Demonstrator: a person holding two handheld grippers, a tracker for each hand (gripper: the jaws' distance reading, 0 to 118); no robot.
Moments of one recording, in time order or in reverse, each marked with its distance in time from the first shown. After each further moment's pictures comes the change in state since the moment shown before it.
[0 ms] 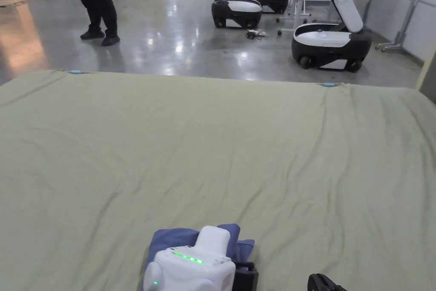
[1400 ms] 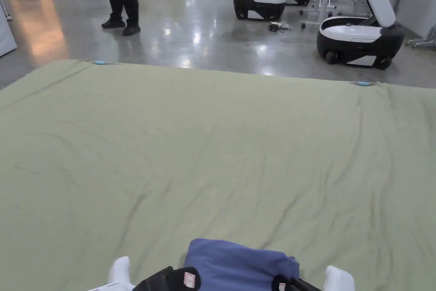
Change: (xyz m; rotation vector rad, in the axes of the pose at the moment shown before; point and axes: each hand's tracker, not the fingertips) left arm -0.207 -0.057 0.053 0.150 -0.634 0.746; right arm -0.002 -0.045 -0.194 -0.348 0.284 -0.395
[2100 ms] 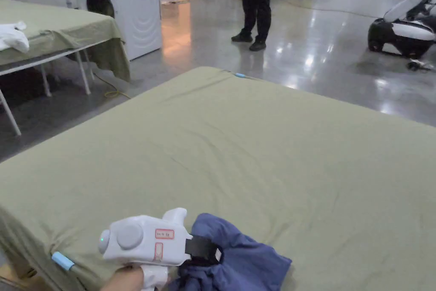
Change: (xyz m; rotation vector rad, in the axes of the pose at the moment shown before) left arm -0.041 0.175 0.180 0.111 0.506 -0.173; right arm -0.078 -0.007 0.017 0.042 -0.027 0.121
